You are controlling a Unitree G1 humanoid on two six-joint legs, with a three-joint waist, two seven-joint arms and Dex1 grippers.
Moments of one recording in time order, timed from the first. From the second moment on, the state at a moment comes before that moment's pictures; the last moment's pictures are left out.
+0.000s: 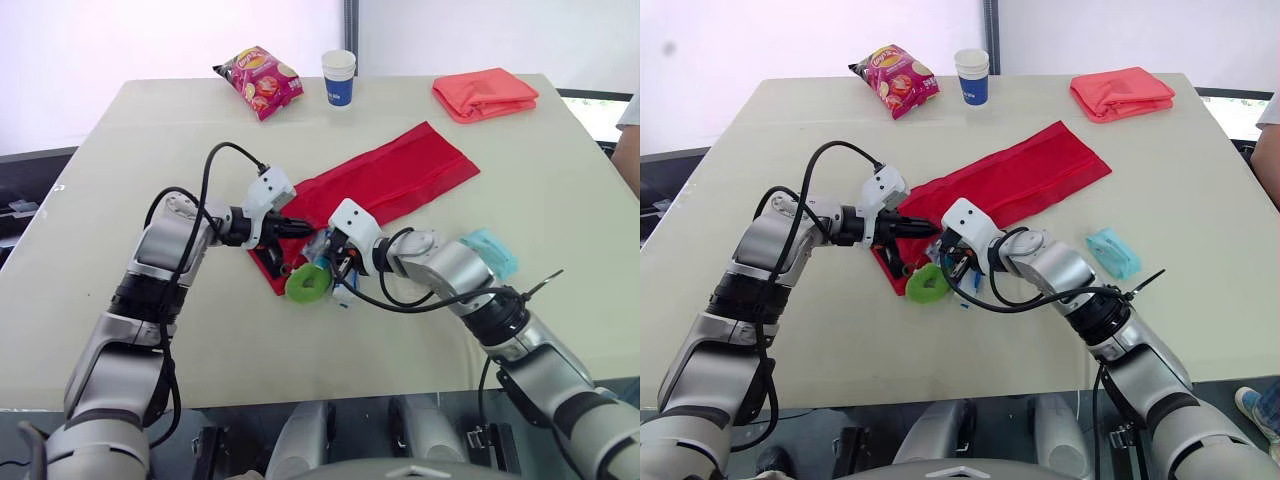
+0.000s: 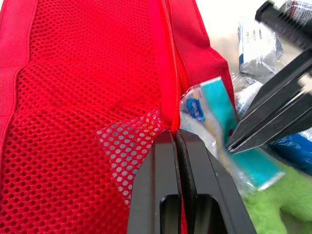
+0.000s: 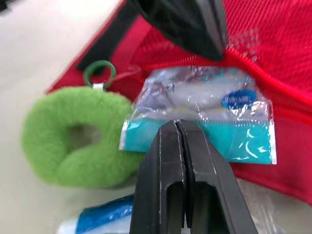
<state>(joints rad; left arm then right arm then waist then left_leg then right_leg) -0.73 0.70 -0.19 0.17 -0.22 0.68 -1.09 -0.79 -0.17 0.53 0.06 0.29 0.86 0.50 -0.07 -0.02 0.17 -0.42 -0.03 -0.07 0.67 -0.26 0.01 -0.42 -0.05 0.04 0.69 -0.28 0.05</state>
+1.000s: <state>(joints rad) -0.70 0.72 -0.17 0.13 -0.19 0.62 -1.08 -0.81 0.03 0.41 0.42 0.08 0.43 0.57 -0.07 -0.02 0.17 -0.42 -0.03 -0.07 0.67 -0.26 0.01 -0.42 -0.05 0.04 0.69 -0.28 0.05</state>
